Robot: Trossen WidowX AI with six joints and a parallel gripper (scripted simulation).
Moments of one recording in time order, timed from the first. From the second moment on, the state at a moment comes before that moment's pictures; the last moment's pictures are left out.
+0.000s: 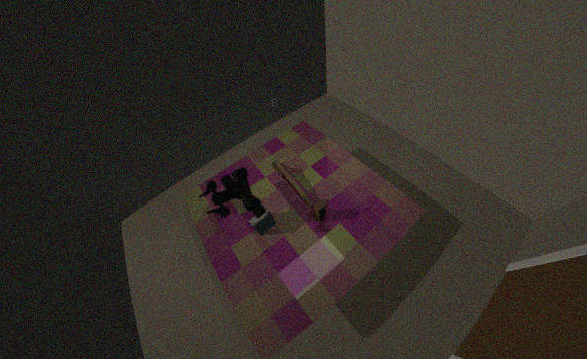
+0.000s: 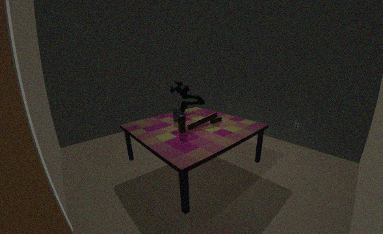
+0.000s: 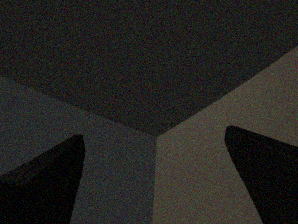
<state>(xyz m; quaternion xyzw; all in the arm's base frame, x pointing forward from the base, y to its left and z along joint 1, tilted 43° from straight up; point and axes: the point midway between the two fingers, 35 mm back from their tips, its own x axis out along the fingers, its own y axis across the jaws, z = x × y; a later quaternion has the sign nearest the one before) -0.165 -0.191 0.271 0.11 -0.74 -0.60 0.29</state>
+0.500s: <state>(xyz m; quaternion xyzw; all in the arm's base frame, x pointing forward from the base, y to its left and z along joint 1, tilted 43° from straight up) -0.070 -0.319 0.205 0.23 -0.24 -0.80 0.50</state>
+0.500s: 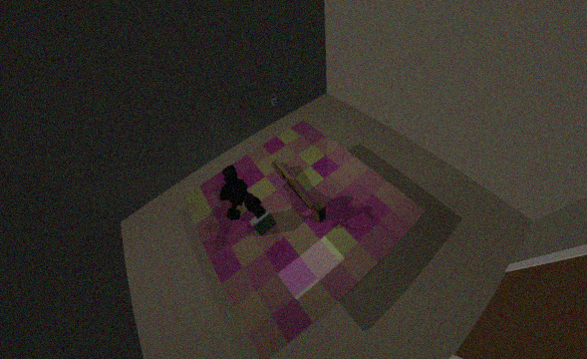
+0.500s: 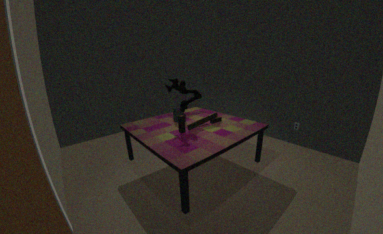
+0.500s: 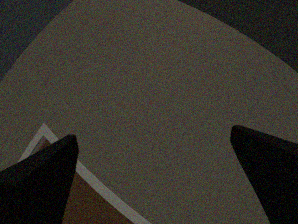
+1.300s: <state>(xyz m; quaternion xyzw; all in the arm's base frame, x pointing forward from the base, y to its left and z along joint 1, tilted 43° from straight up) 0.222 -0.270 0.029 -0.03 0.53 -0.14 0.84</state>
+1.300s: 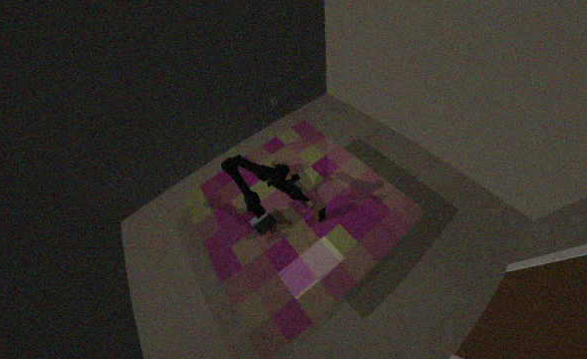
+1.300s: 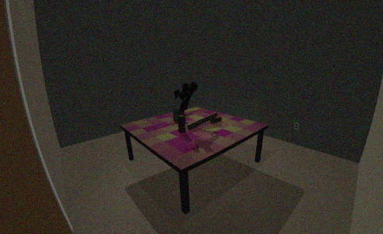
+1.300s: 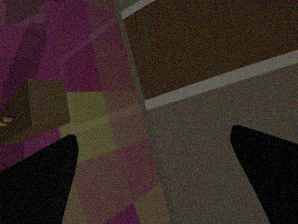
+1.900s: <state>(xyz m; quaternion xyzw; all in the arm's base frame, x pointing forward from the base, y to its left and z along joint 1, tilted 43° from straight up) 0.299 -0.077 -0.040 -0.25 0.38 0.56 0.69</state>
